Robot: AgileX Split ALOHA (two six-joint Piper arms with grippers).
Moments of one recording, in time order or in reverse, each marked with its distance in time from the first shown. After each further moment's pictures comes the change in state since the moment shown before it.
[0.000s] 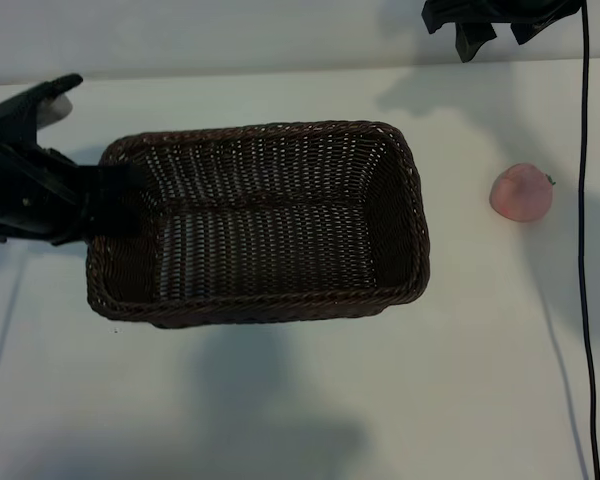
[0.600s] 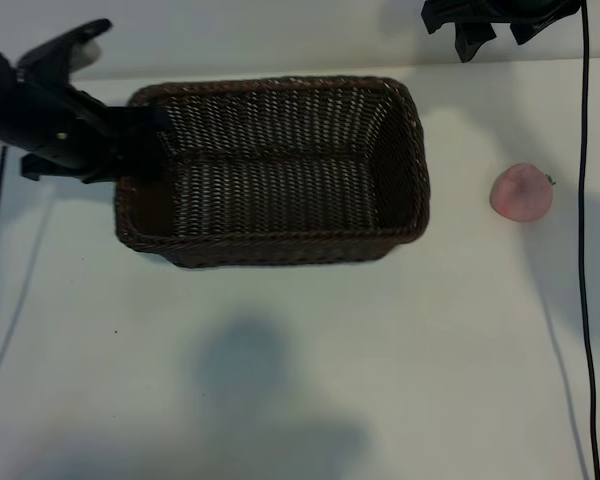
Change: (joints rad) left arm -0.025 0.281 -0.282 0.001 0.009 0.008; right arm 0.000 0.000 0.000 0.002 0.000 -0.001
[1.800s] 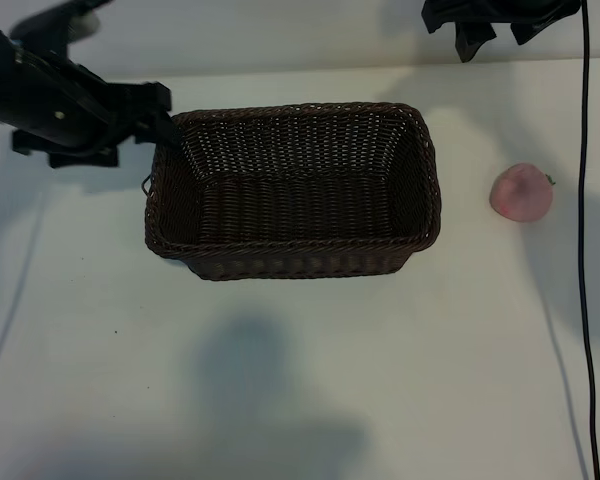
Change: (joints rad) left arm -0.029 -0.120 -0.023 0.133 -0.002 -0.116; right arm 0.000 0.000 0.000 0.000 0.000 0.023
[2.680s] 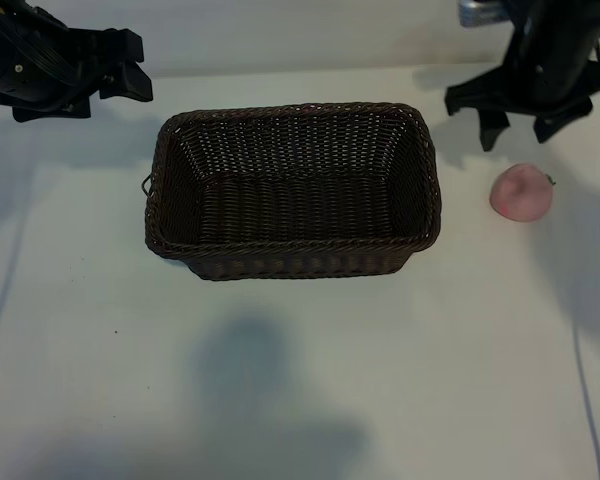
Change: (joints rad) left arm 0.000 -0.069 -0.086 0.061 0.056 -0.049; right arm -0.076 -0.004 0.356 0.026 -0.158 0.107
